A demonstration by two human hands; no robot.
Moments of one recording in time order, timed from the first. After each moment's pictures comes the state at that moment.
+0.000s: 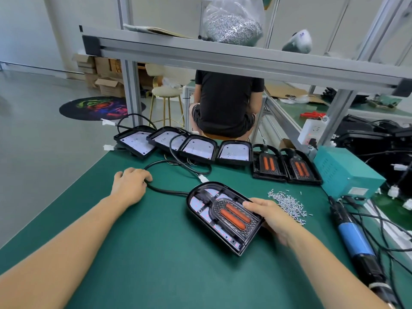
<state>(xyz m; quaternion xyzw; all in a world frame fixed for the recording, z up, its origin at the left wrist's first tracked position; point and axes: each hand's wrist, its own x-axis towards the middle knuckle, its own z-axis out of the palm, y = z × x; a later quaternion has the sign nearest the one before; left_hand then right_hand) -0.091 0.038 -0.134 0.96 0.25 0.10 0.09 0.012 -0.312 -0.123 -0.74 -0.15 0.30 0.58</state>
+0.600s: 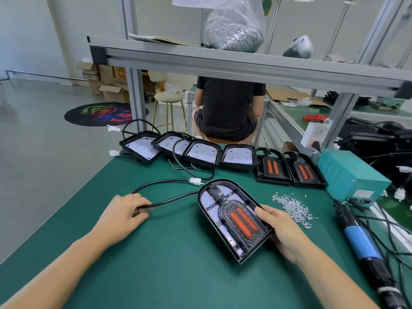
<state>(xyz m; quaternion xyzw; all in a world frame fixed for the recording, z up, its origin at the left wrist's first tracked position) -0.172 0.010 -0.130 0.95 0.10 0.18 0.23 -0.006 -0.321 -0.135 -0.62 -0.11 0.29 0.72</state>
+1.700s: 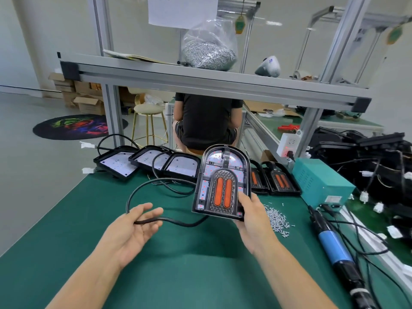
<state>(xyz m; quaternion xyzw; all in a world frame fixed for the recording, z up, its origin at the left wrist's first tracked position) -0.136 -0.063 -0.094 0.40 0.25 0.15 0.87 -0.023 -0.275 -0.079 -0.56 -0.03 0.16 0.82</state>
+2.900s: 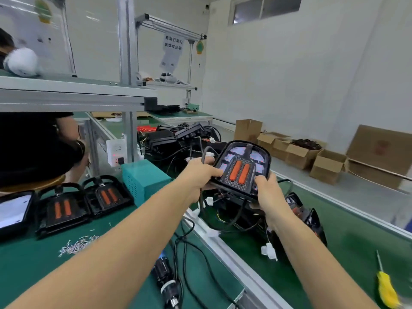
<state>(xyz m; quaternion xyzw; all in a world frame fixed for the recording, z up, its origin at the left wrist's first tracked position) 0.058 -0.513 0.034 0.64 -0.12 -0.19 0.74 -0.004 -0.664 -0.001 -0.73 0.22 -0.21 0.61</state>
